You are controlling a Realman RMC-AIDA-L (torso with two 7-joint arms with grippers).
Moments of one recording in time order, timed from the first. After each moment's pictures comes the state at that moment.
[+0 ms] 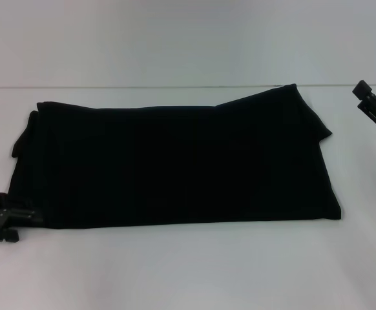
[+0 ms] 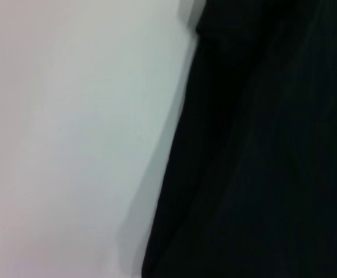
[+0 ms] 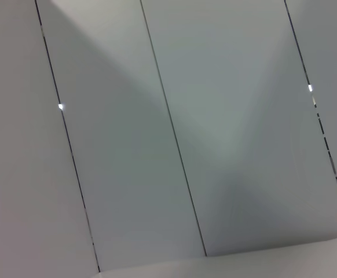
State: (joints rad) left arm -0.60 -1.96 0.40 0.77 2.72 1.52 -2.72; right arm 0.48 2.09 -0.45 -0.24 -1.32 -1.32 0.83
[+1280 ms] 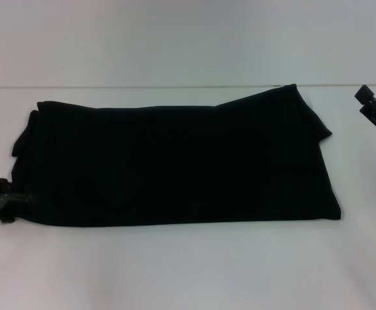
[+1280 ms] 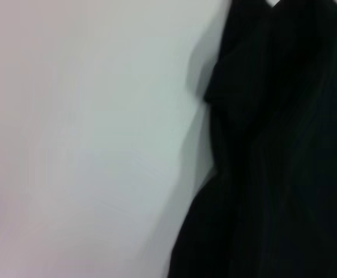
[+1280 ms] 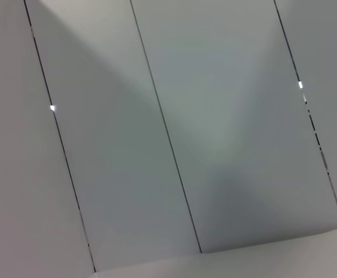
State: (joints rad) left arm -0.62 -1.96 0.44 0.75 2.71 1.37 -2.72; right arm 0.47 2.09 -0.44 -0.22 -1.32 -1.32 0.83
